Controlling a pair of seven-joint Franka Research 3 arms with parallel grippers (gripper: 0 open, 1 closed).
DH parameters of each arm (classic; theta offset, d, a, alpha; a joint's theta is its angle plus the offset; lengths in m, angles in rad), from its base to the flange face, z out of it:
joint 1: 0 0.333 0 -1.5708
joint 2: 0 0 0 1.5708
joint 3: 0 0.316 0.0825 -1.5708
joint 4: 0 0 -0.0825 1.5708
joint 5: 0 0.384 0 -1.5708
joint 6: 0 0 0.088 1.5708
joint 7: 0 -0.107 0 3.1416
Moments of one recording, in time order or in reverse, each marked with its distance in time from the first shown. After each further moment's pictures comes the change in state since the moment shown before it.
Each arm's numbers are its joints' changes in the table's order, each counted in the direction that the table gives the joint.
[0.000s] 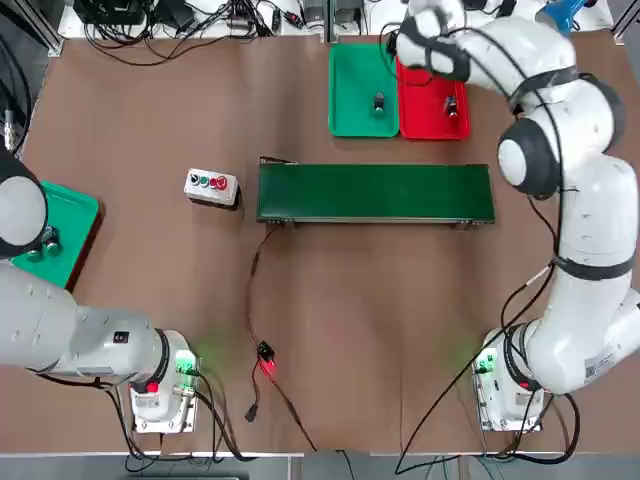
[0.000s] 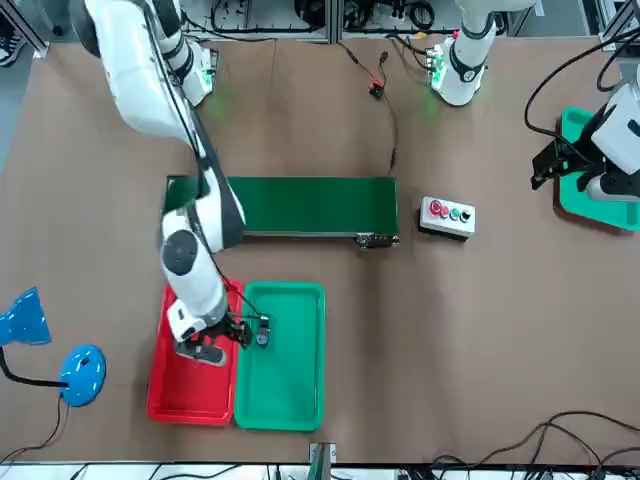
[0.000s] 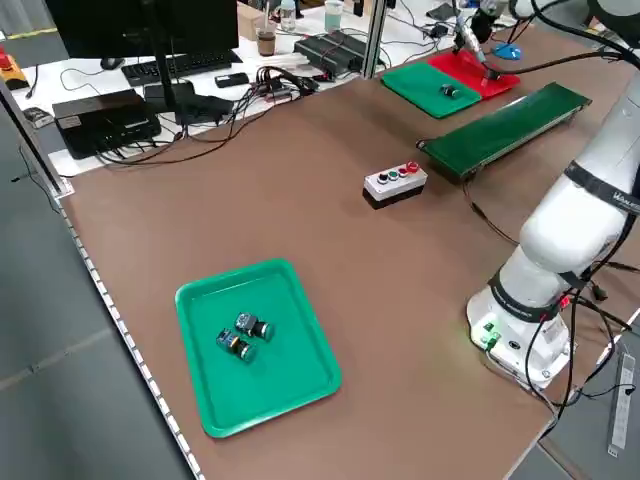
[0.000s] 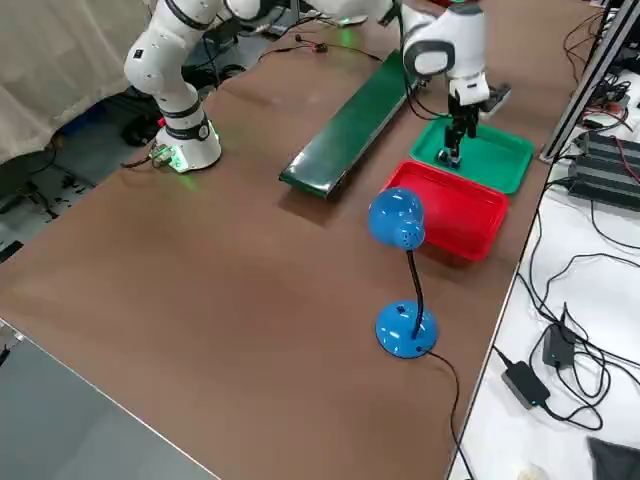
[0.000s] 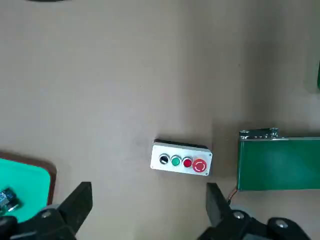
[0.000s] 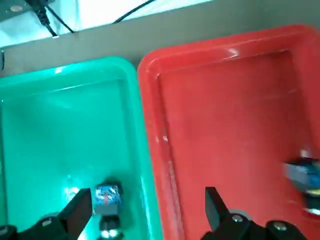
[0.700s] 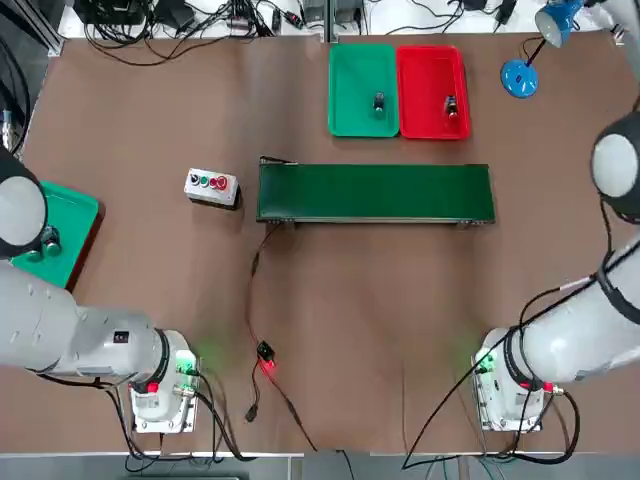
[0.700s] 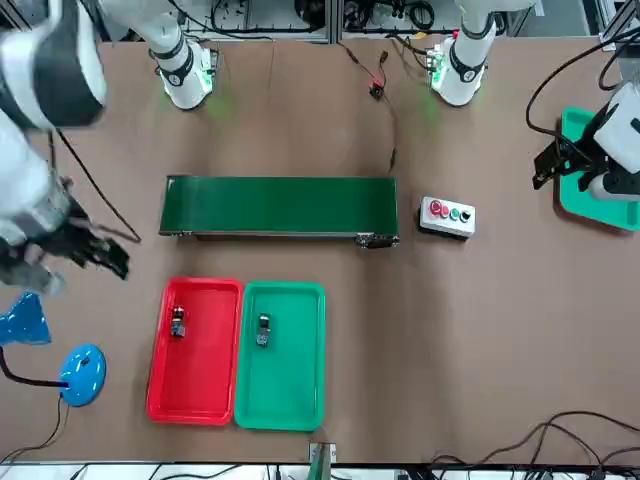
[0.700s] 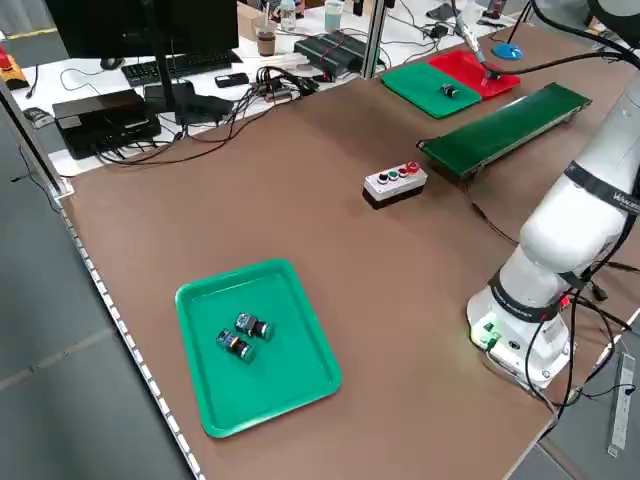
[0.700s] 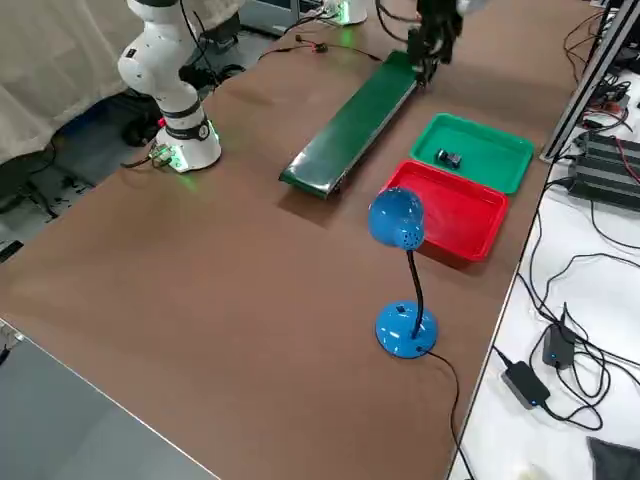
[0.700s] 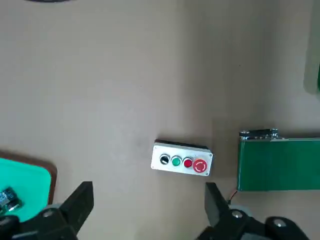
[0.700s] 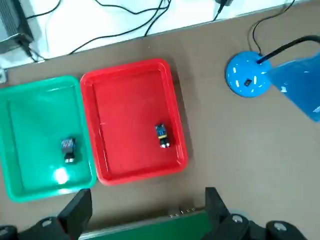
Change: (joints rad) left arm 0.003 -0.002 0.001 -0.002 0.000 0.001 0.000; right arm -0.192 -0.479 0.001 0.017 0.018 0.505 0.229
